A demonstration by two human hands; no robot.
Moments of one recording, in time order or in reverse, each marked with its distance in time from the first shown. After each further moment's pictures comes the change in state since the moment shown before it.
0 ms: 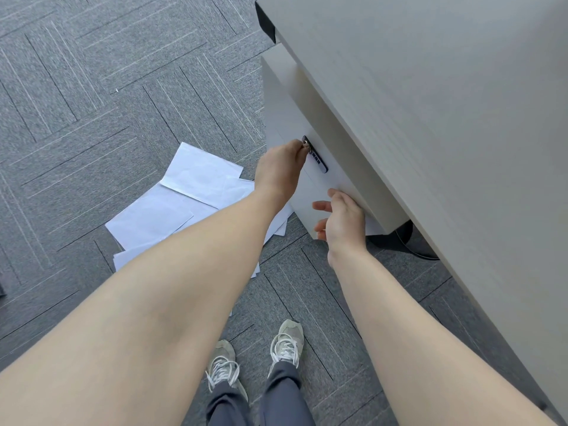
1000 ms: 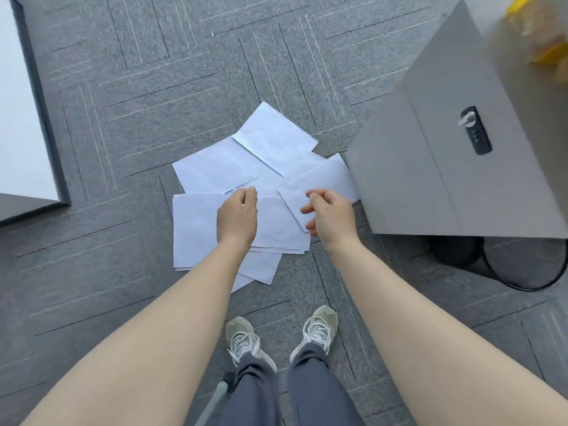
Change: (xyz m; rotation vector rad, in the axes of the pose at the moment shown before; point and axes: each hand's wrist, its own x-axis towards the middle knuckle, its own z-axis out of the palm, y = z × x) left_hand -0.194 -0.240 -0.059 -0.469 0.270 -0.738; right_hand -0.067 0.116 0.153 -0.434 -0.387 -0.106
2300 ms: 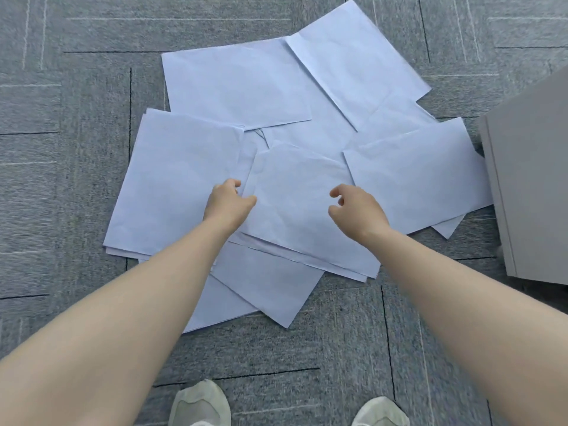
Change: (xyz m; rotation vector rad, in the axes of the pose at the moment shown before) left_hand 0.262 -0.377 0.135 0.119 -0.033 -0.162; right_hand 0.314 0.320 0.163 -1.096 -0.188 -0.303
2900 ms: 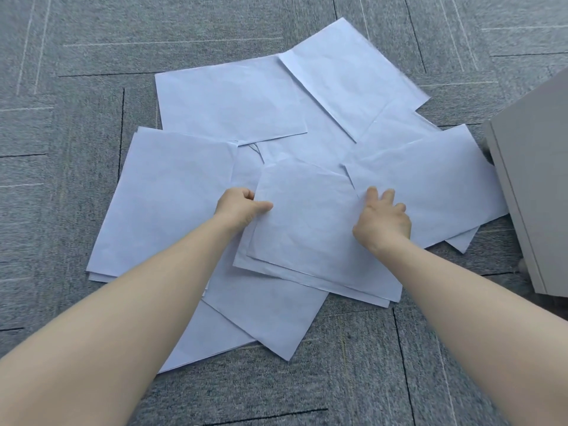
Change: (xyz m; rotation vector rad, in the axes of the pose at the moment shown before) left_hand 0.032 0.014 0.021 -0.263 -0.124 0.056; right_hand 0.045 0.044 0.015 -0.479 0.129 0.223
